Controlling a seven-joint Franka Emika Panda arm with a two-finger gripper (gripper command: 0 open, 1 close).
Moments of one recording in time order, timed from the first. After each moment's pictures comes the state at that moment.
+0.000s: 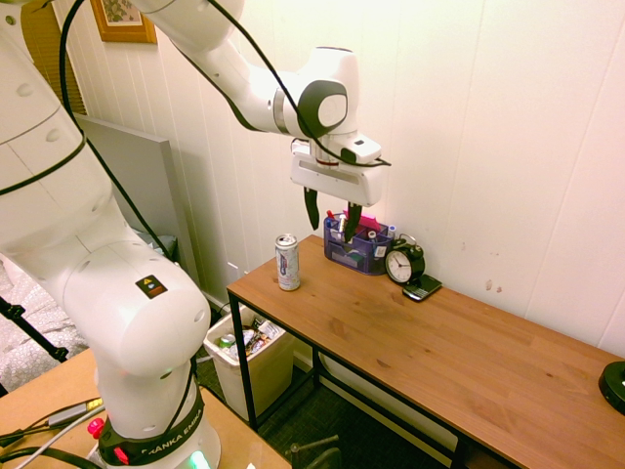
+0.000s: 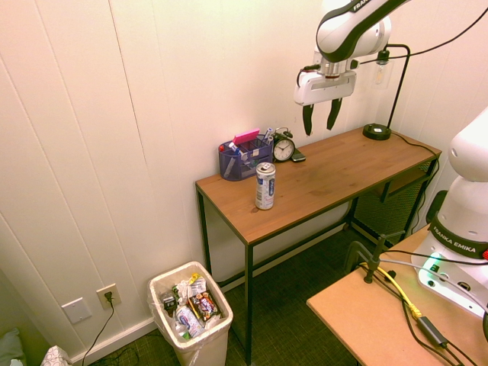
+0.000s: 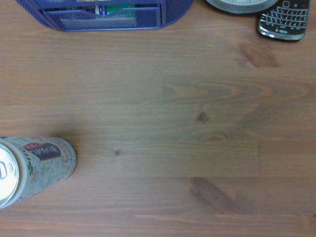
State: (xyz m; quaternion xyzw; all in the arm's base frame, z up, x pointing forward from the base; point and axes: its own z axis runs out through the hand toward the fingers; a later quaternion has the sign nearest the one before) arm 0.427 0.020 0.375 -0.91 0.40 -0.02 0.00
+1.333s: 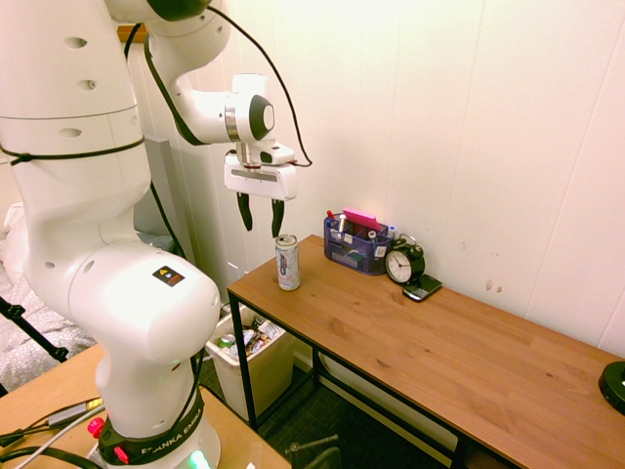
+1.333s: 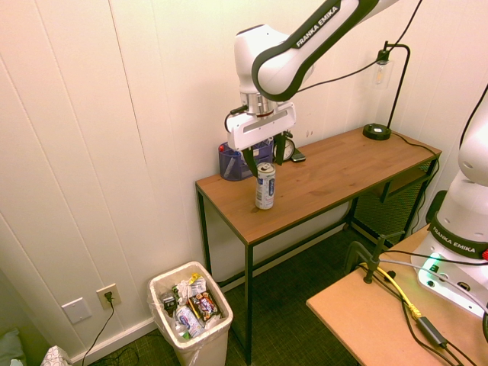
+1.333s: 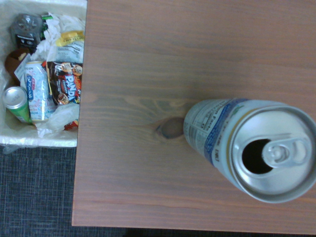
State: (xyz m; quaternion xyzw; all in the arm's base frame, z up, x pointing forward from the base) arm 0.437 0.234 0.305 -0.93 0.37 0.02 -0.07
